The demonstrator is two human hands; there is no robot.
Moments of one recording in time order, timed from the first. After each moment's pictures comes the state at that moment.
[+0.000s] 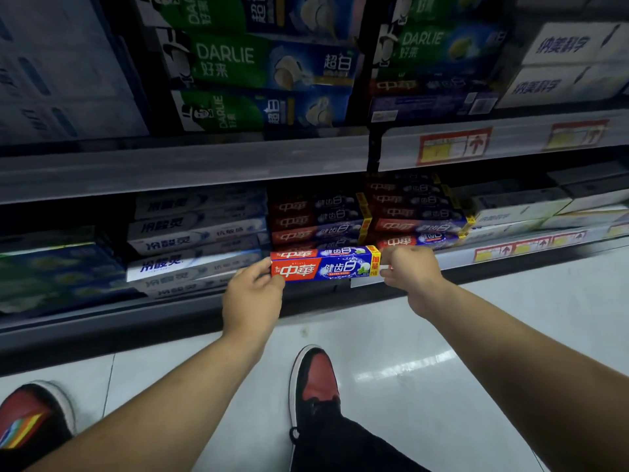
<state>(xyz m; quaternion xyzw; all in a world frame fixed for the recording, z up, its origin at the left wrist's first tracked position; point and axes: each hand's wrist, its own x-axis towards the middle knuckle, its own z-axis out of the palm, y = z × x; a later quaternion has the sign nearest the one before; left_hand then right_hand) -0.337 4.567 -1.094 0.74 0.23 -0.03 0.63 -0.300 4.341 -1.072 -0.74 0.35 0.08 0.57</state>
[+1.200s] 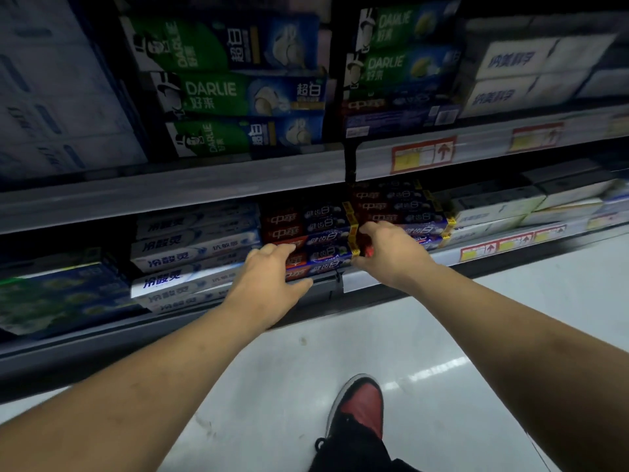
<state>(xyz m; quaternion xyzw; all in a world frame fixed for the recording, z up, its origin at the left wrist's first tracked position) -0.316 4.563 -1.046 0.96 -0.08 -0.07 0.27 -0.293 4.335 -1.037 -0.98 0.02 0.07 0.17</state>
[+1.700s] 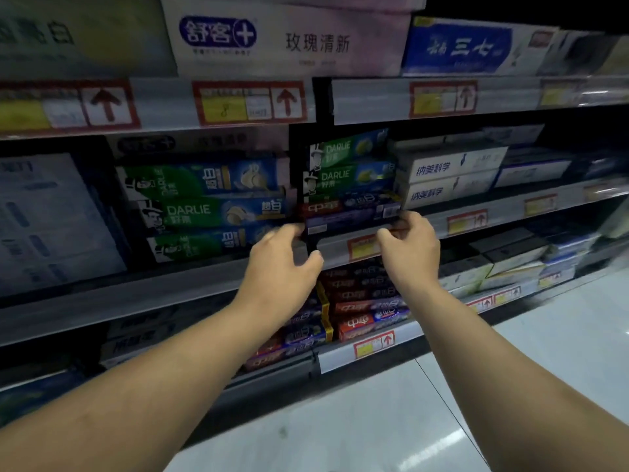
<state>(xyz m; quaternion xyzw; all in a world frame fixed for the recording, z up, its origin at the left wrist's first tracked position) -0.283 4.497 -0.906 0.90 -0.14 0.06 0.42 -0.264 4.292 -0.933 -0.83 0.21 -0.27 0.45</state>
